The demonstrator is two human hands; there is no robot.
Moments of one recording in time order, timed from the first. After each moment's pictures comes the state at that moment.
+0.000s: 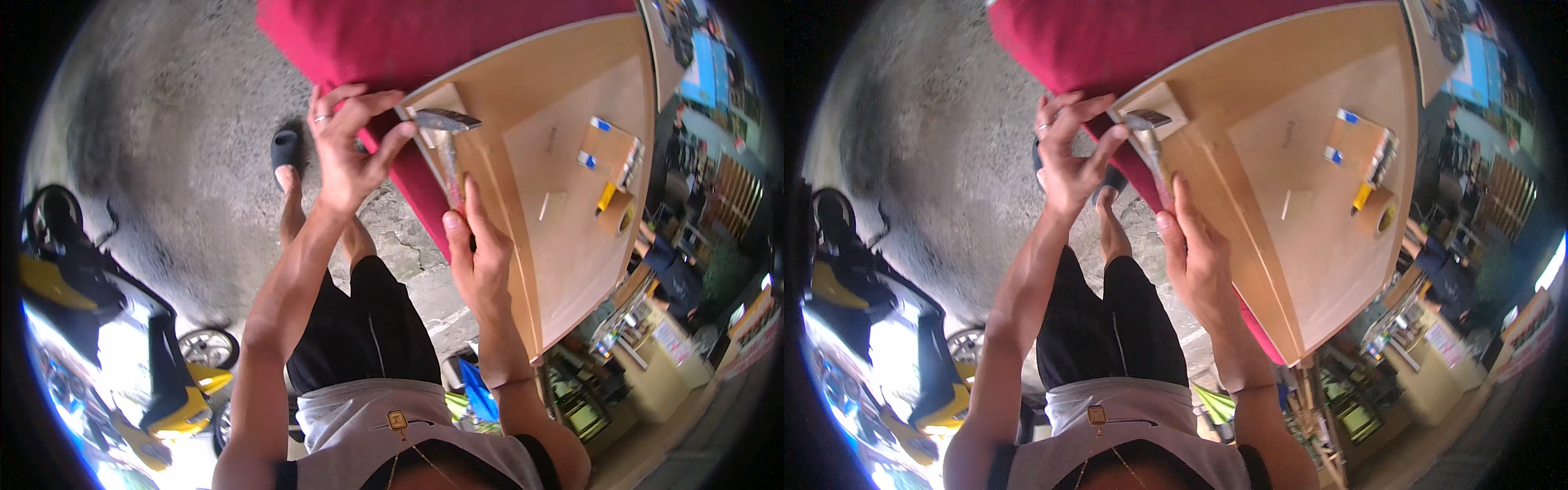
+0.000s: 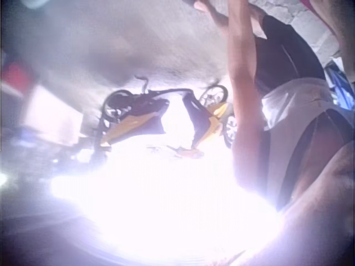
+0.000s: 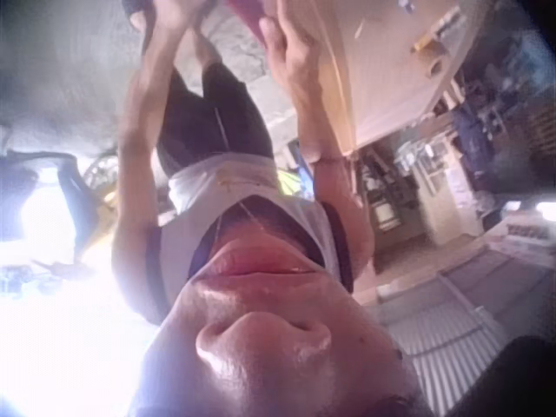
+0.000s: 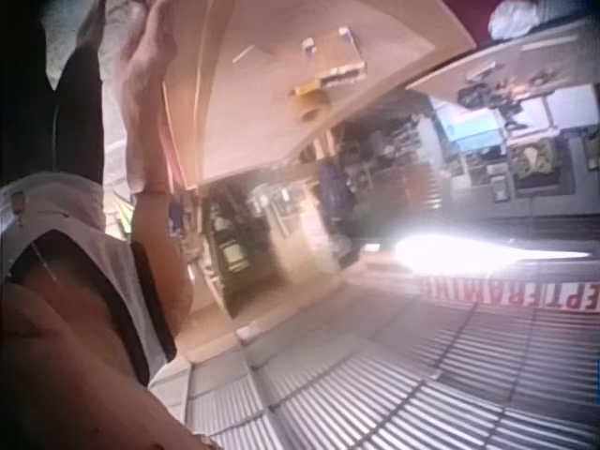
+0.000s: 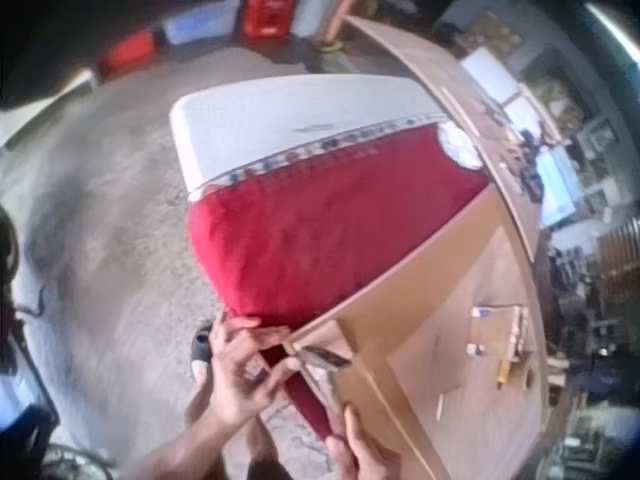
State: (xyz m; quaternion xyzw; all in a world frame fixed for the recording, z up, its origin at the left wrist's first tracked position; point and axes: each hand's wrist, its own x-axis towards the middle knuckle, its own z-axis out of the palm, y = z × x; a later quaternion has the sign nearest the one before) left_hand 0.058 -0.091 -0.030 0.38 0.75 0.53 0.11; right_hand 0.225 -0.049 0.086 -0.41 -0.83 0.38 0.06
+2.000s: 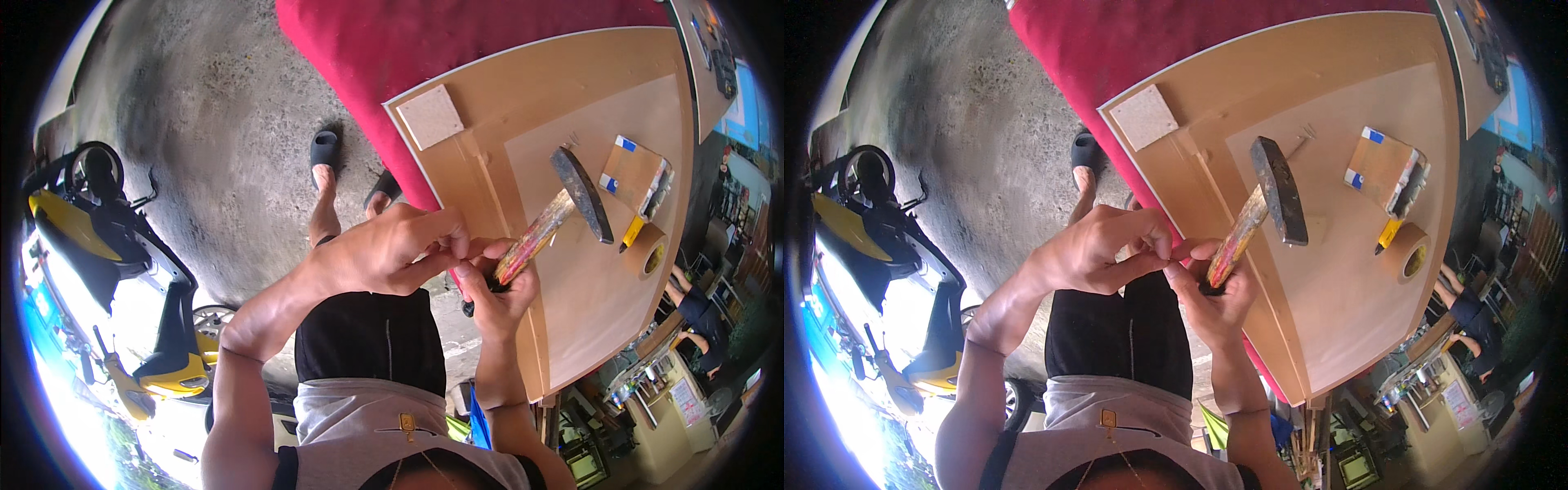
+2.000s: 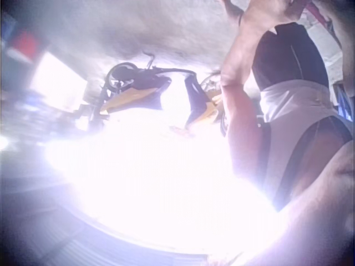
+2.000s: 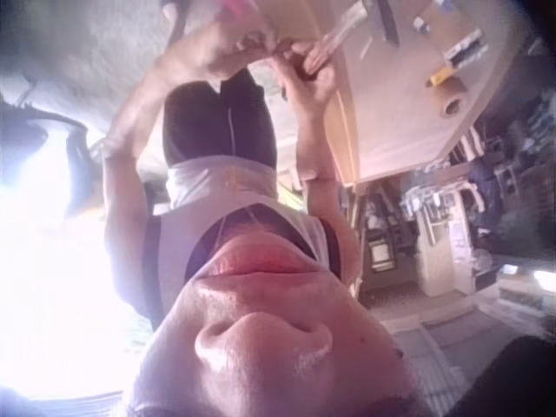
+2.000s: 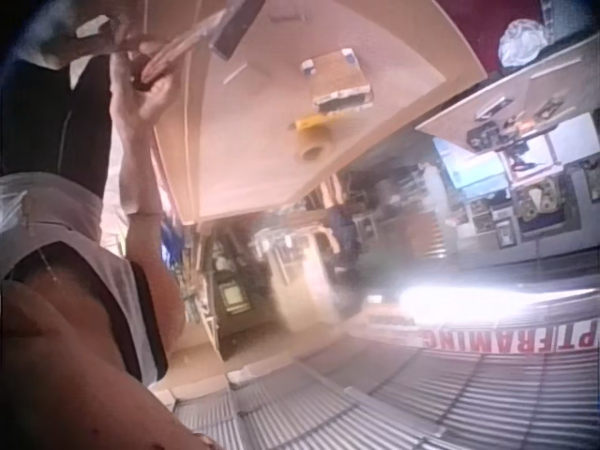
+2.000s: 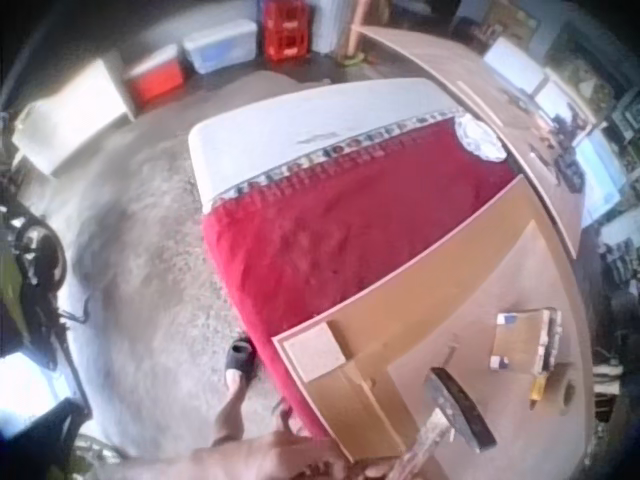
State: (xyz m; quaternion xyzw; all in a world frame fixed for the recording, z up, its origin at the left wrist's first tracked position) left_hand 0.099 -0.098 0.066 0.46 0.48 0.50 0.56; right_hand 0.278 -0.042 0.085 -0.43 -0.52 0.70 0.25
